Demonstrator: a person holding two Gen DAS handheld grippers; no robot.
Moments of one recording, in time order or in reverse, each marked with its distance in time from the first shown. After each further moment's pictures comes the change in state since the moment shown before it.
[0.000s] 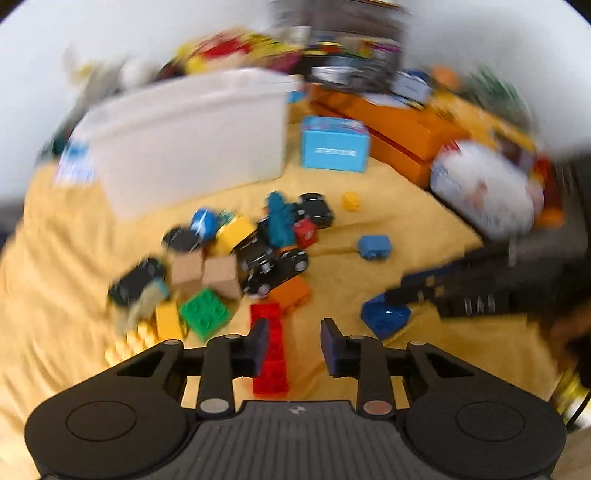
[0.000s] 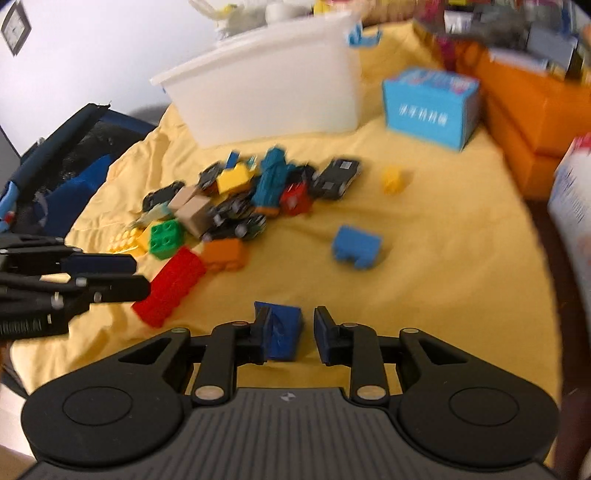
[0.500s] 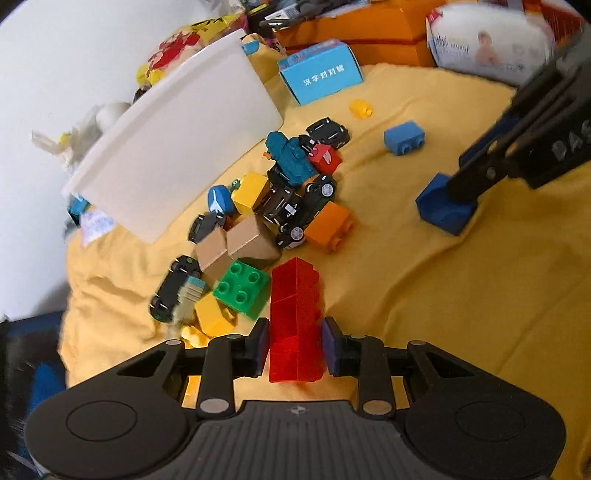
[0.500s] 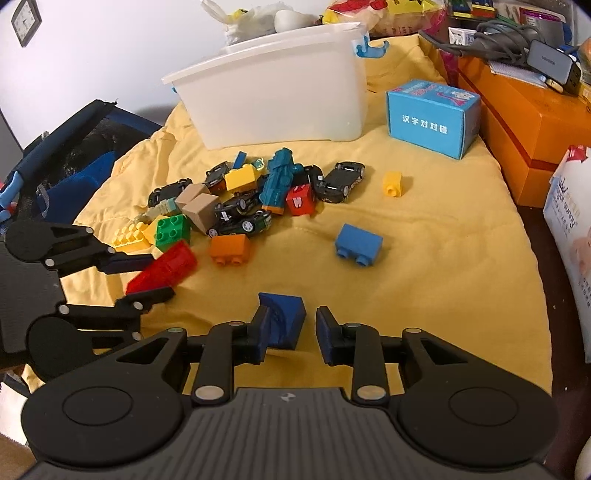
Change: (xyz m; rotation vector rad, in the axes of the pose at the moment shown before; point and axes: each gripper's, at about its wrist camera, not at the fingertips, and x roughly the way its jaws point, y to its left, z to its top) left arm 0.037 -0.007 -0.025 0.318 0.118 0.235; right arm -0.003 0.007 -0.008 -0.023 -0.007 -0.003
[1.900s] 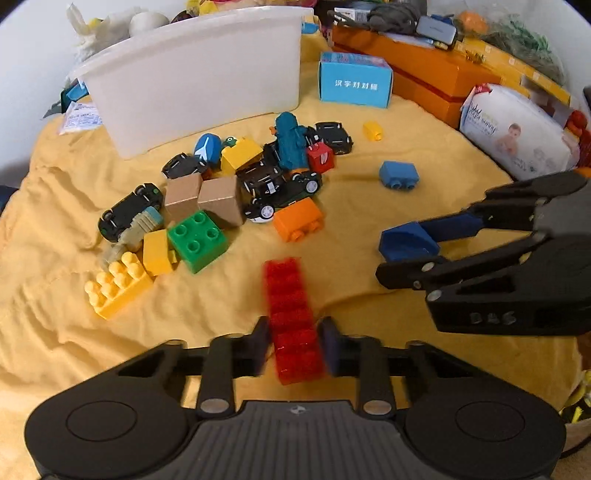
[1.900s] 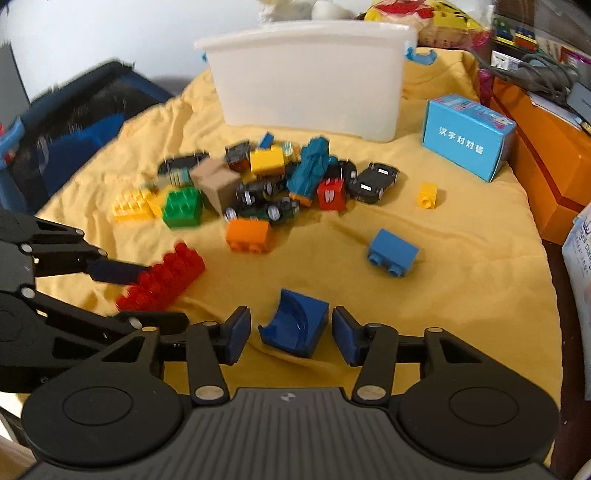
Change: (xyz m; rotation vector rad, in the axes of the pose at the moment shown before) left arm -0.003 0.015 -0.006 -0.389 0.044 -0.209; right arm 0.023 0.030 -0.001 -0.174 0.037 -0.065
